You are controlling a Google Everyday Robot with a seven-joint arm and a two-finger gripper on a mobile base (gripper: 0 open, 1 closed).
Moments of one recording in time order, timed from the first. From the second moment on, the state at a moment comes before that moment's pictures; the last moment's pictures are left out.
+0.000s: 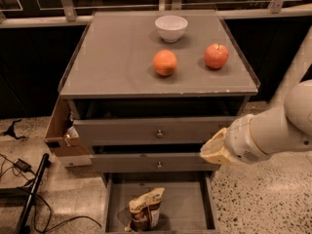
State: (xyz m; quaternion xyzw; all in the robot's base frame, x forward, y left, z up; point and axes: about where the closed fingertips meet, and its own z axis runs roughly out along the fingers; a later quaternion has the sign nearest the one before) arm 0.427 -0.148 0.776 -0.54 0.78 0.13 0.28
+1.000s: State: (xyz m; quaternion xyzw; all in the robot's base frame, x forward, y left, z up) arm 0.407 -0.125 0.612 -0.52 0.77 0.18 0.31
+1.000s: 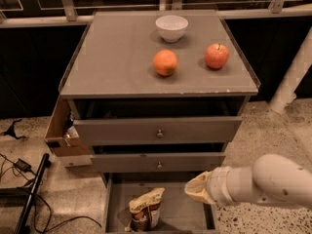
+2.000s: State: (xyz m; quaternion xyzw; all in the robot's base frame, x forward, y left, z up) arm 0.404 -0.106 0.510 -0.50 0.78 0.22 0.31
